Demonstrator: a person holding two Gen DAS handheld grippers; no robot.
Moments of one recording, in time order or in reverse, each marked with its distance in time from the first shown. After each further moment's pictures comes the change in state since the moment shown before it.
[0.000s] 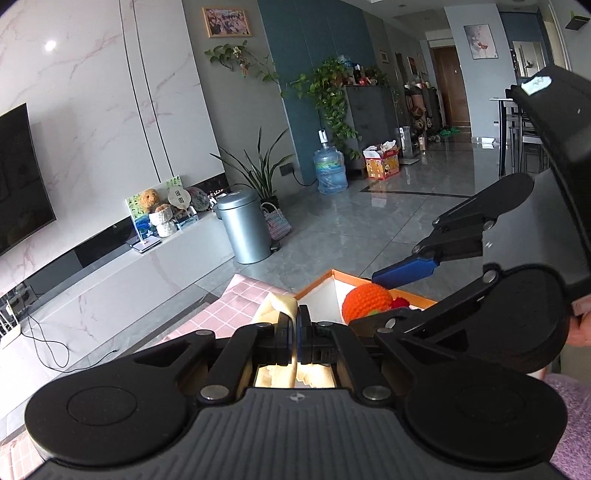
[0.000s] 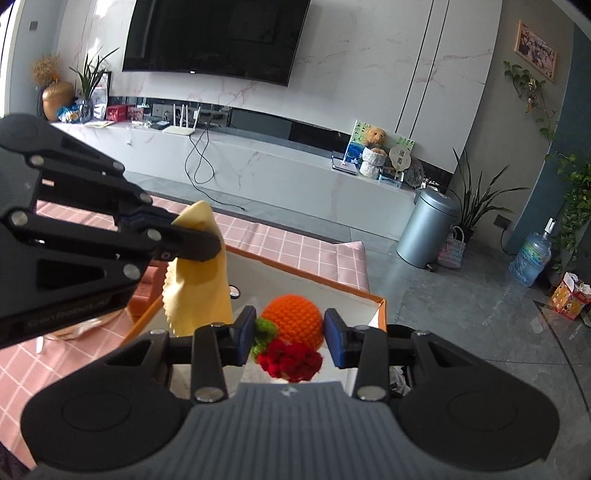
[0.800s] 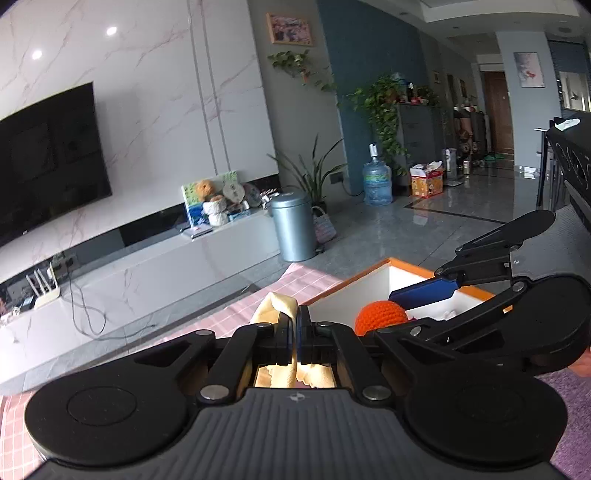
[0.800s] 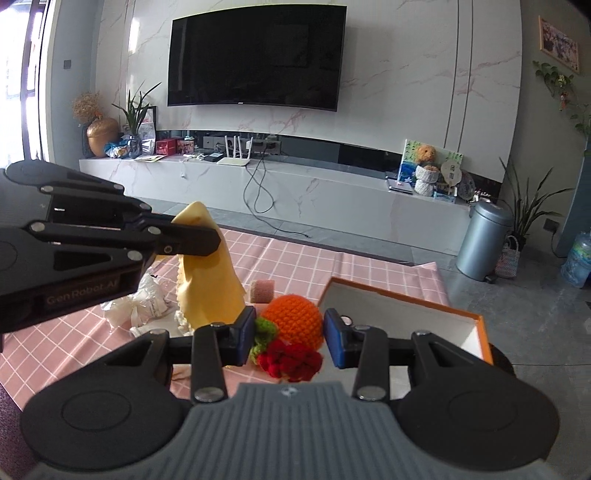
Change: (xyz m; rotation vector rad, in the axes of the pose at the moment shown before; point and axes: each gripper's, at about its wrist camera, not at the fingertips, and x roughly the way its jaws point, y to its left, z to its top) left arm -0.087 0.052 -0.029 -0.125 -0.026 0.122; right arm -0.043 0.078 0.009 0.065 -0.089 0.175
